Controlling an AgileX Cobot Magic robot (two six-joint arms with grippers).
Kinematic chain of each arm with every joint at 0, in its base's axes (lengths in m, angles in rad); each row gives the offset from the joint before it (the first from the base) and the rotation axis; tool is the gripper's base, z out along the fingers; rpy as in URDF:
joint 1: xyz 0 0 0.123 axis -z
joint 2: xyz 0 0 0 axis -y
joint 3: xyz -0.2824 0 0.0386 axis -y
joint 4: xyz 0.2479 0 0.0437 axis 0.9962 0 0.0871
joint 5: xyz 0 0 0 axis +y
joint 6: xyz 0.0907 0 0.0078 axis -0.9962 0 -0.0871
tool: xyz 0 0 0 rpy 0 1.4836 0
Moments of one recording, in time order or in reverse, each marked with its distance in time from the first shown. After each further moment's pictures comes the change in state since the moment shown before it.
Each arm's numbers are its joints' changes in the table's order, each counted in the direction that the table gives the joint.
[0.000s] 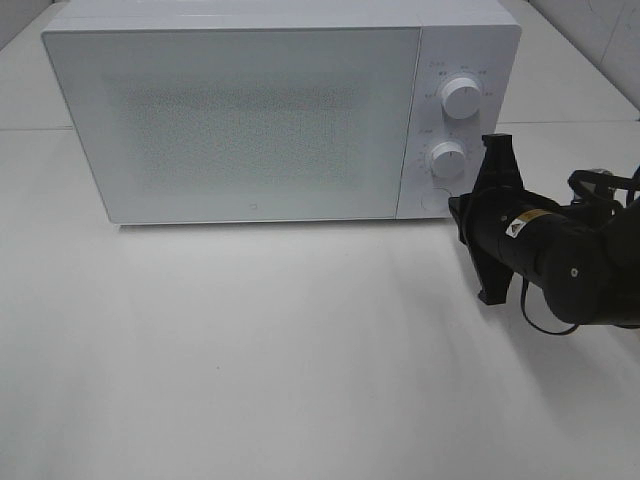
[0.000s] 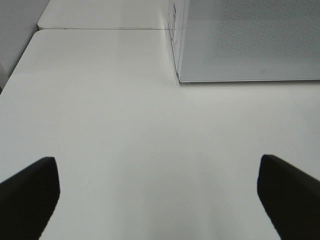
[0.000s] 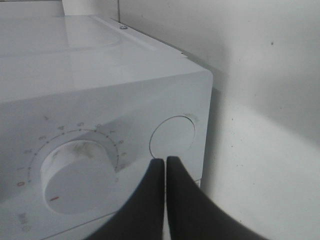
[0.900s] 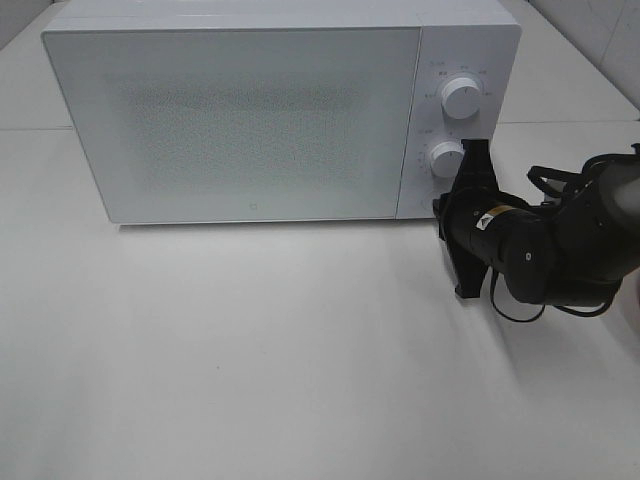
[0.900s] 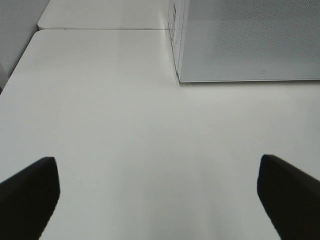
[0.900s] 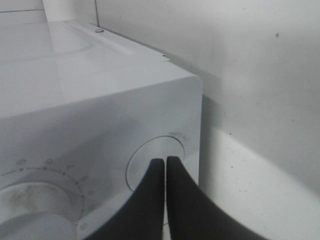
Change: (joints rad) left arm 0.000 0.000 0.000 0.000 0.000 0.000; right arm 0.000 -0.118 0.130 0.041 0.040 -0.023
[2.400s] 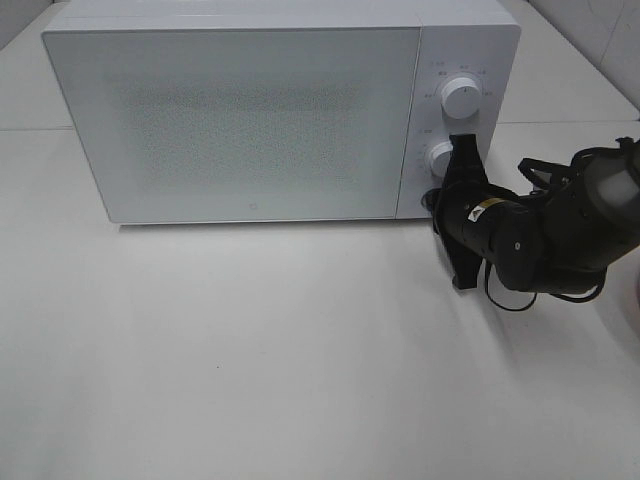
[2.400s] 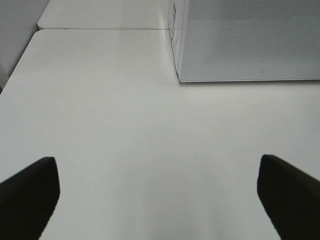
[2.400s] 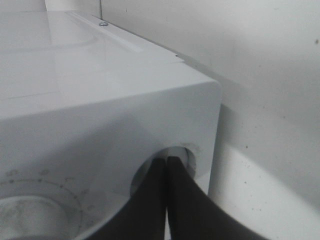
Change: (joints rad) left arm 0.000 0.000 0.000 0.000 0.000 0.000; right arm 0.022 -0.037 0.069 -0.026 0.019 0.062
